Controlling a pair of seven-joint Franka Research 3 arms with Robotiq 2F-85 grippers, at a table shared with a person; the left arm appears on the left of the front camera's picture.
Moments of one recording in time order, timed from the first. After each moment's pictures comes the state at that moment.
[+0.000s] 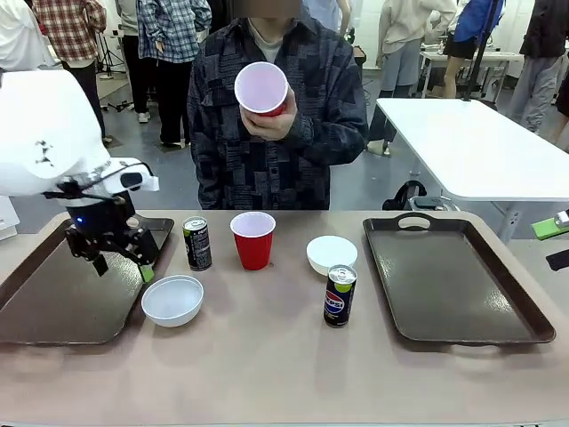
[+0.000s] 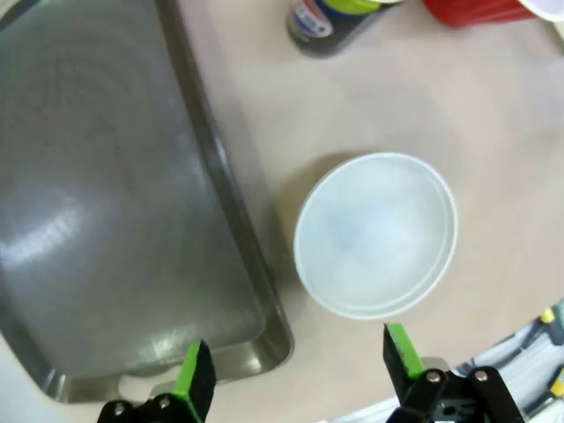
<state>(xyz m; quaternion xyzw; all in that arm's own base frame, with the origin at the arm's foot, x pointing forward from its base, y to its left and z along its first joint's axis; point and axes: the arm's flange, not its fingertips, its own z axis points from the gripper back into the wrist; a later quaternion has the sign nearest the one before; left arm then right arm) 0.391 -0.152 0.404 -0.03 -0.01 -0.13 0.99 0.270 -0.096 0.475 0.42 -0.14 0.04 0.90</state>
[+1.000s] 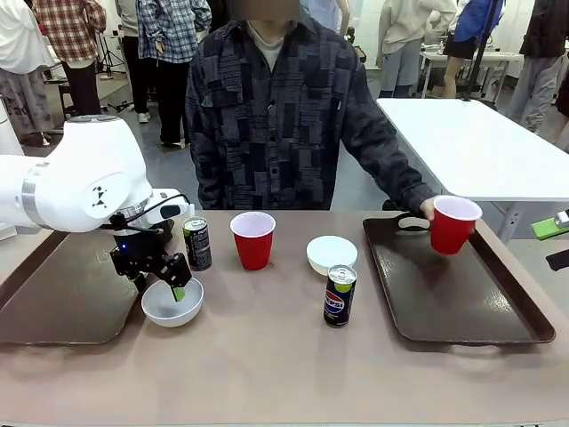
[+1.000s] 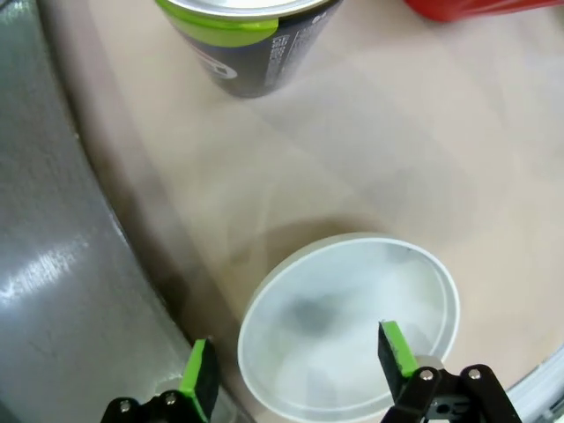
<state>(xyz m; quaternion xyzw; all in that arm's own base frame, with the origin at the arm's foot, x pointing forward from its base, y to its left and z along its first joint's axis) 0.413 -0.188 0.341 -0.04 -0.01 -0.17 0.98 0.270 -0.096 0.475 0.42 -0.14 0.04 0.90</state>
